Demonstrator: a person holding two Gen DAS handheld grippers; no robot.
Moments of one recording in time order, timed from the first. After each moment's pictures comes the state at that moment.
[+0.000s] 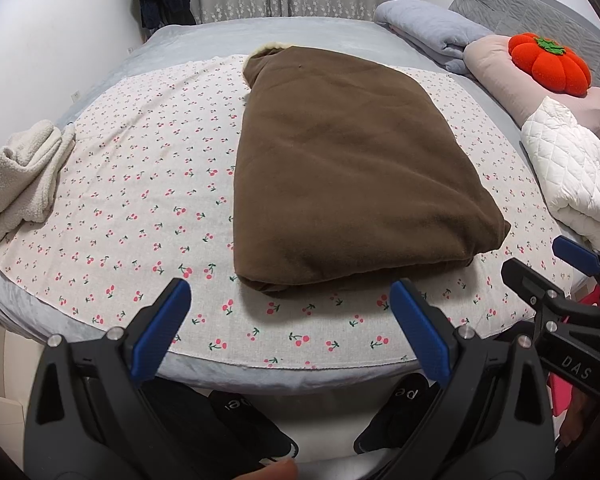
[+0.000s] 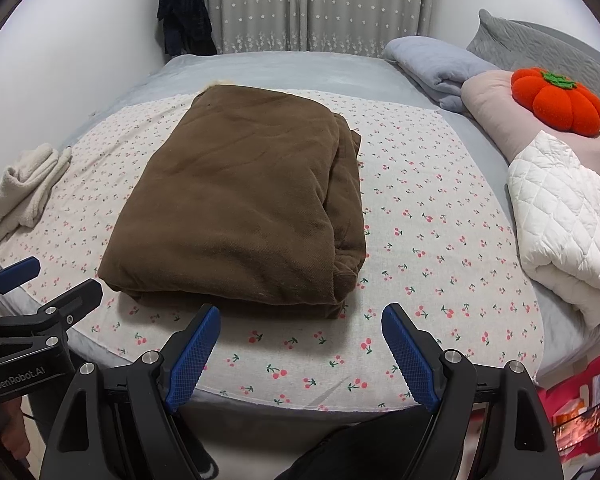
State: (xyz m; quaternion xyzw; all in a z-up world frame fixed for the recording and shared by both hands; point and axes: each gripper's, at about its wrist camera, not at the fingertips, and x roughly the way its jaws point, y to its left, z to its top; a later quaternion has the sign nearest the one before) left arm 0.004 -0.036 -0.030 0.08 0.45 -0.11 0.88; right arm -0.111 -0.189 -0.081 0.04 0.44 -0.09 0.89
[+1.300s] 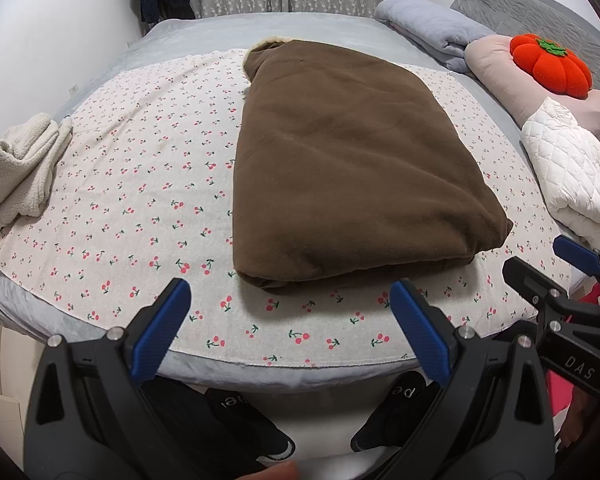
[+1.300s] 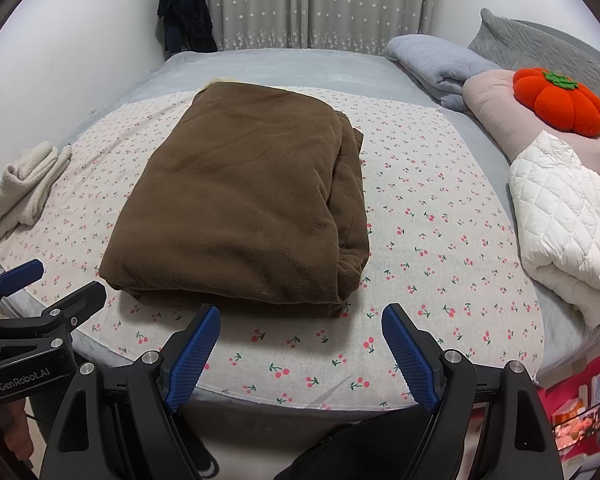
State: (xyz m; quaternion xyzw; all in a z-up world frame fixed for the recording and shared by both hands) left arm 0.008 -0.030 -0.035 0.07 0.46 -0.12 0.88; right arm -0.111 -0.184 -0.080 0.04 0.45 -0.09 0.89
